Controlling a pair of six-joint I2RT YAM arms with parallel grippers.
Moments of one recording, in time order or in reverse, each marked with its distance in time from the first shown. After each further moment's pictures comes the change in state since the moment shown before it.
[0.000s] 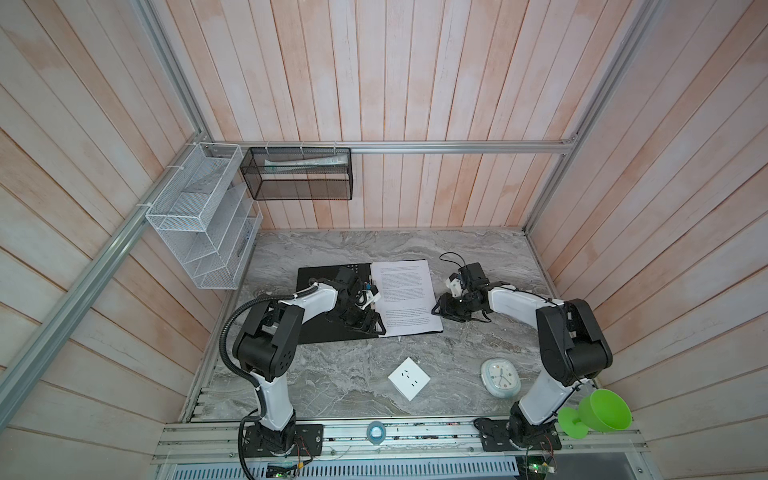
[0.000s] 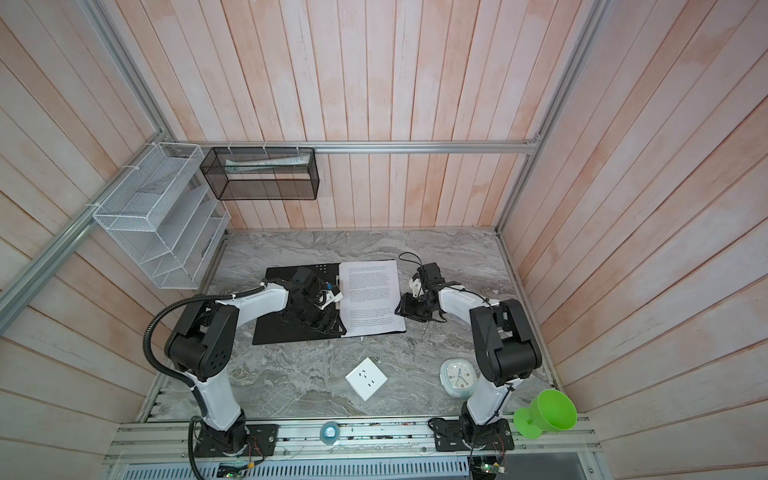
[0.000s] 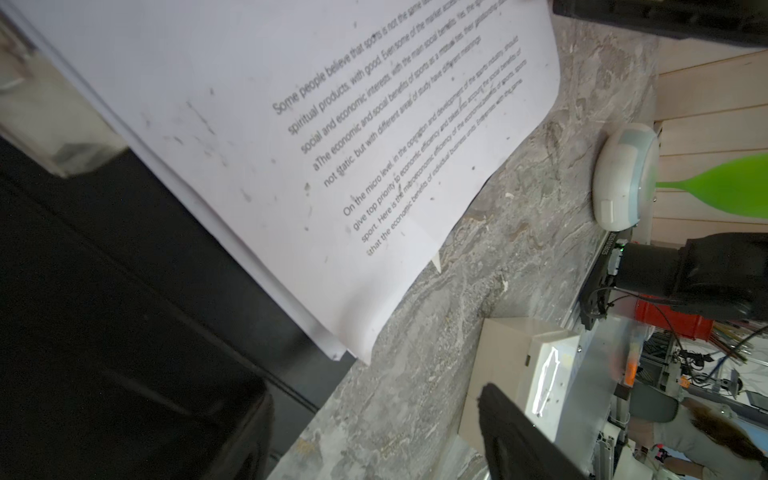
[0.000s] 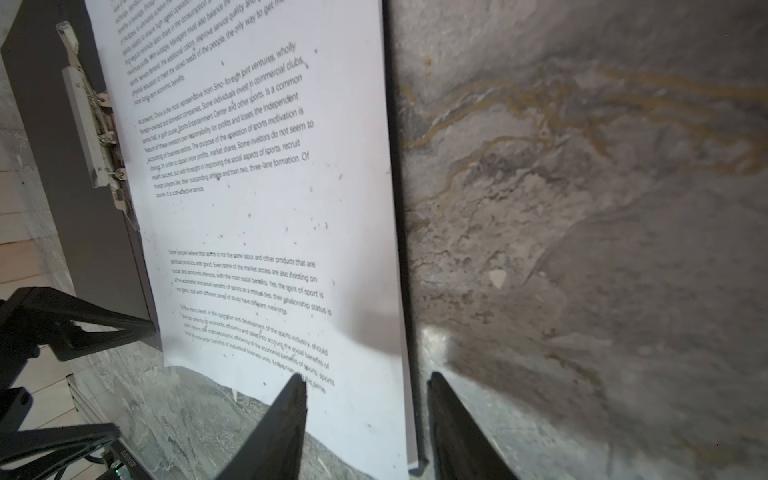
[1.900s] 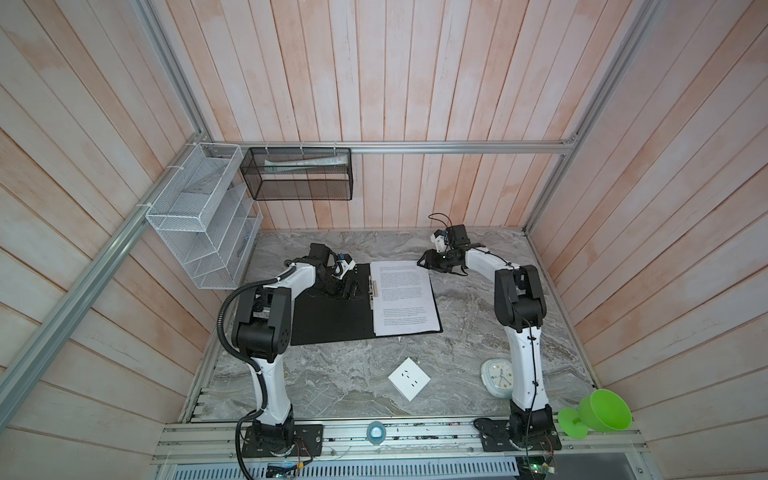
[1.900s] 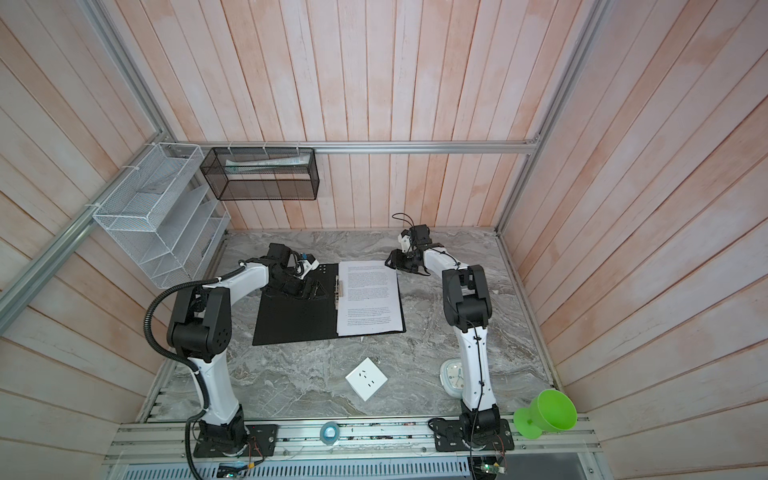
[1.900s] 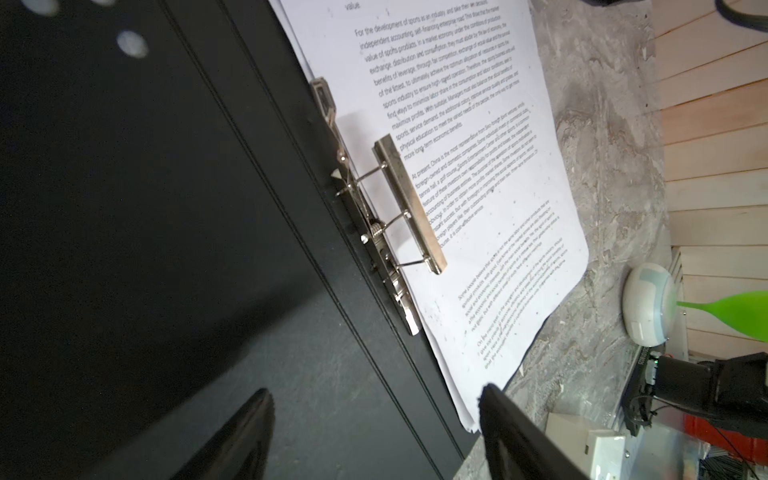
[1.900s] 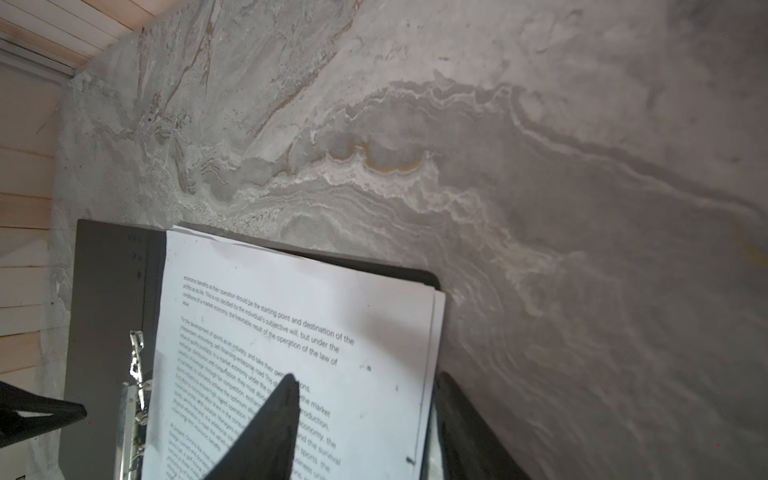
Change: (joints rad) left arm 0.242 0.126 0.243 0.016 -0.029 0.064; right arm -0.060 0.615 0.825 0.008 -0.058 -0.134
